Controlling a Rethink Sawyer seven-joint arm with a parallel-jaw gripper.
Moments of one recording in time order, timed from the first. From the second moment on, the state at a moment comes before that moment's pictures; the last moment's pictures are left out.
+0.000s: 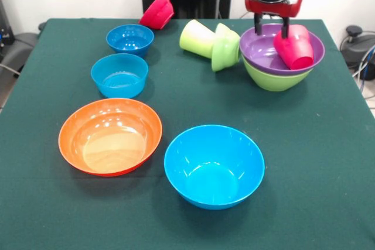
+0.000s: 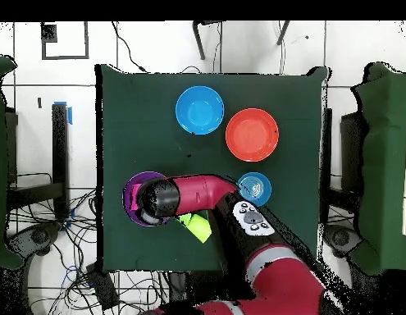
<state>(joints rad) -0.36 -0.63 0.39 1.92 -0.23 0.57 2.32</state>
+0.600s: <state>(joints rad) -0.12 -0.72 0.17 1.92 -0.17 0.57 2.39</state>
